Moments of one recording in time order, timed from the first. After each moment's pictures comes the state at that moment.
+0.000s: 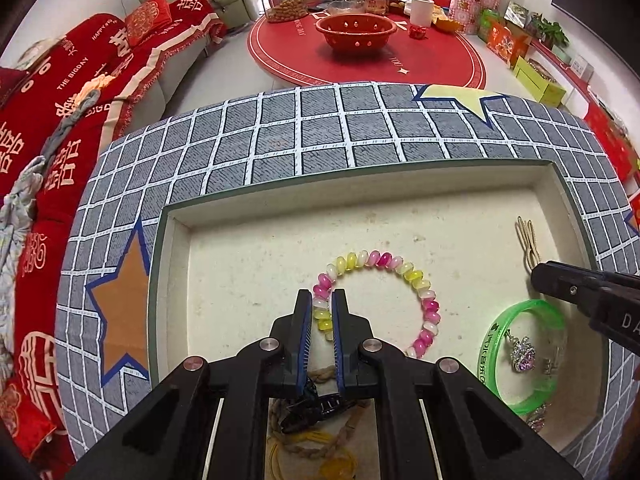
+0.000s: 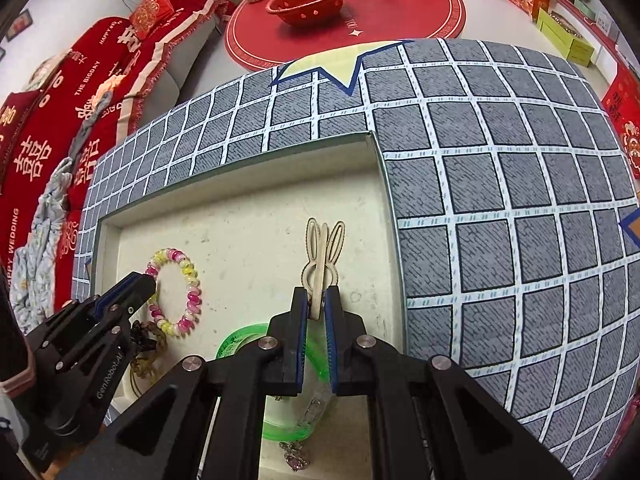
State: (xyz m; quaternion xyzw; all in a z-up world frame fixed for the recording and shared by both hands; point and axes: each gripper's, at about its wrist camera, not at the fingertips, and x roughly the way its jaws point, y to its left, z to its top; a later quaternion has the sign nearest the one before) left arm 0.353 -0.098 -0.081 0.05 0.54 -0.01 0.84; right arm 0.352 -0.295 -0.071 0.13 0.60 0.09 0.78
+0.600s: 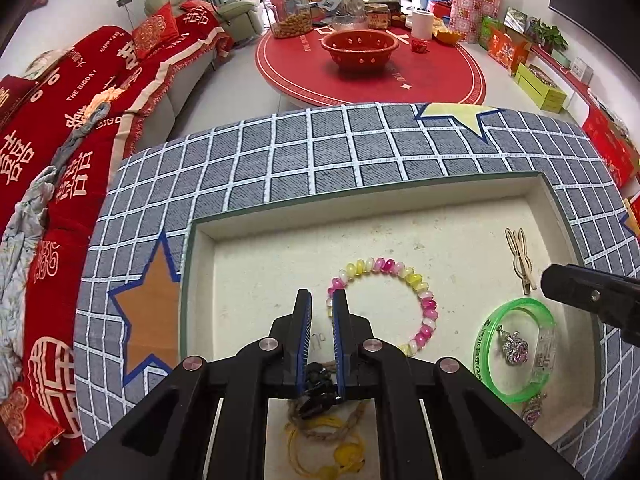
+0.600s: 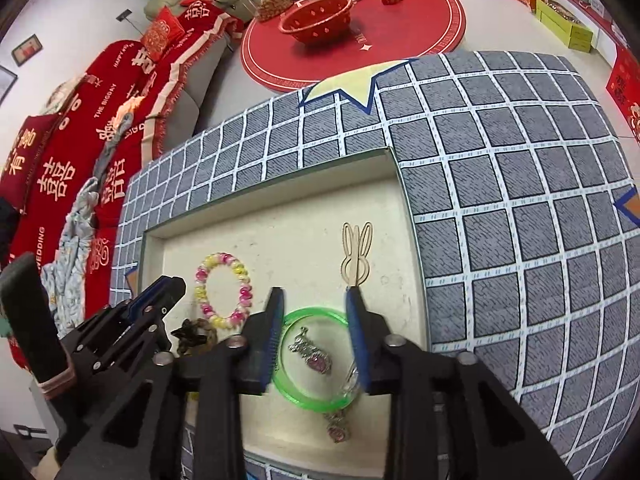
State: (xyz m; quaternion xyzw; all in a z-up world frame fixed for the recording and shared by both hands) left arm 0.342 -0.091 -0.058 0.06 0.52 0.00 0.85; right arm 0.332 -0.299 -0.037 0.18 0.57 0.11 0.79
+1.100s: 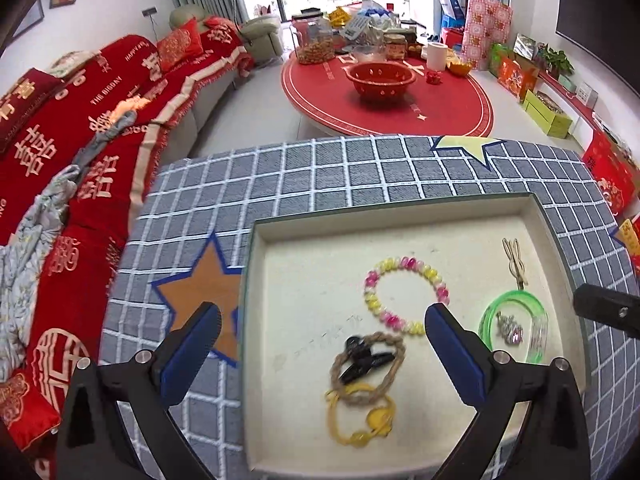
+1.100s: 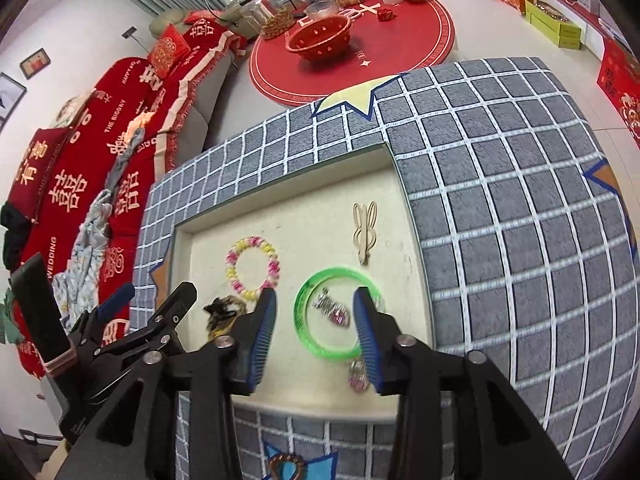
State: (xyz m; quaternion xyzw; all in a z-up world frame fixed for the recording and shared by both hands) left arm 0.303 -0.060 -0.024 0.06 0.48 0.02 0.88; right arm 0.285 -0.299 -0.003 0.21 0.55 0.11 0.80
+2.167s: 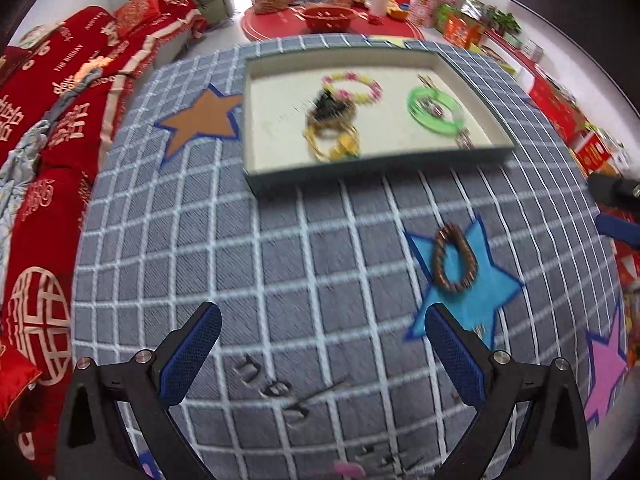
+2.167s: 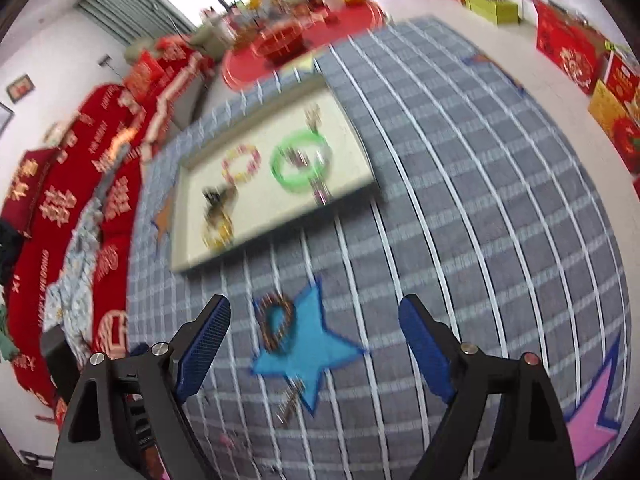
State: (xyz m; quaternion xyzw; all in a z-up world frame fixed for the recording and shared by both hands) left arm 0.104 -0.023 -0.050 0.04 0.55 -0.09 0.83; right arm 0.103 -0.291 0.005 0.23 0.54 0.03 0.81
